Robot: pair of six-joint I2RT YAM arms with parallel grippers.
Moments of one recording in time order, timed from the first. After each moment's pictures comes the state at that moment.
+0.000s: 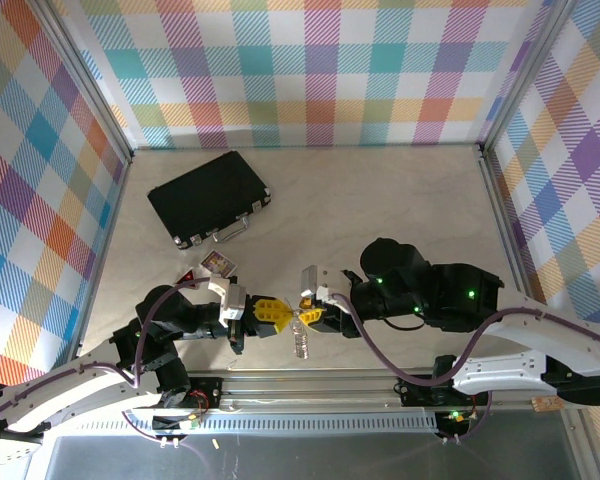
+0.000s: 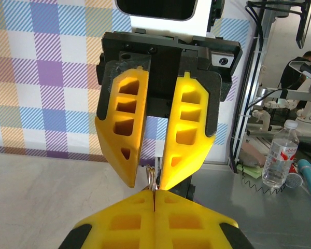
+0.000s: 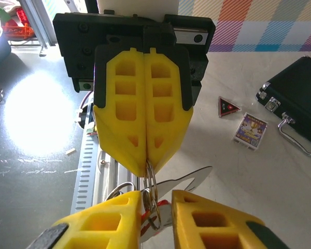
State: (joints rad) left arm -1.07 0.55 0.57 0.12 0.45 -0.13; right arm 1.28 1.05 1.34 -0.82 -0.20 -0.19
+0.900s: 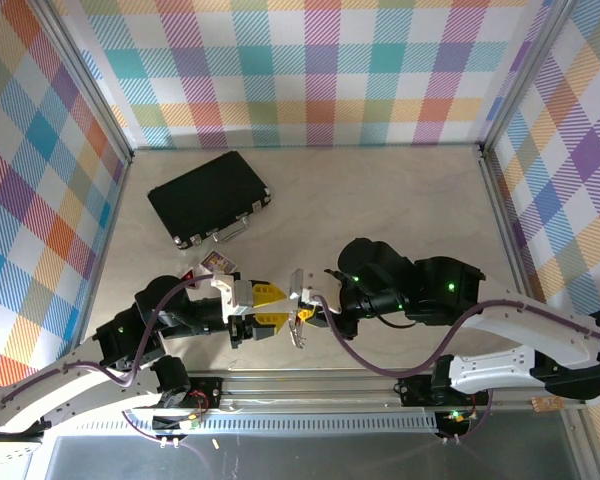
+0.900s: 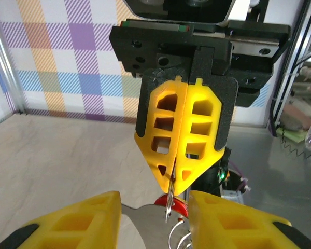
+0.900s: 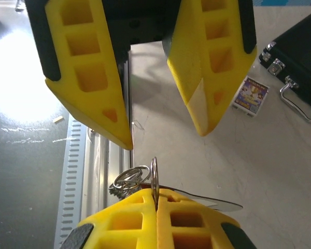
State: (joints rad) left arm -1.07 0.59 0.75 -0.26 0.32 0.04; right arm 1.28 1.15 1.42 -0.97 -0.14 -0.23
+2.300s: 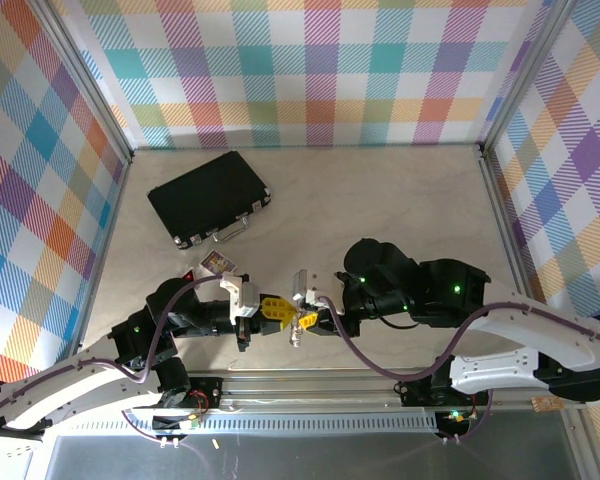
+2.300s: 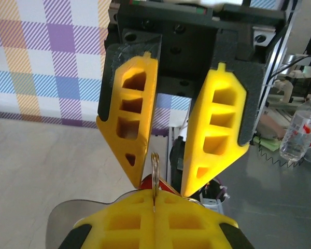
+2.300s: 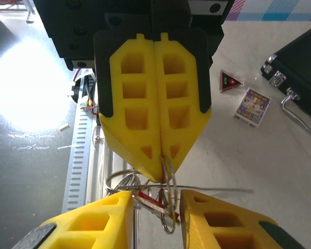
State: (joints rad) left arm -1.07 0.60 0.64 -0.05 0.41 -0.05; right arm 1.28 1.11 1.38 -0.91 -0.17 -0.22
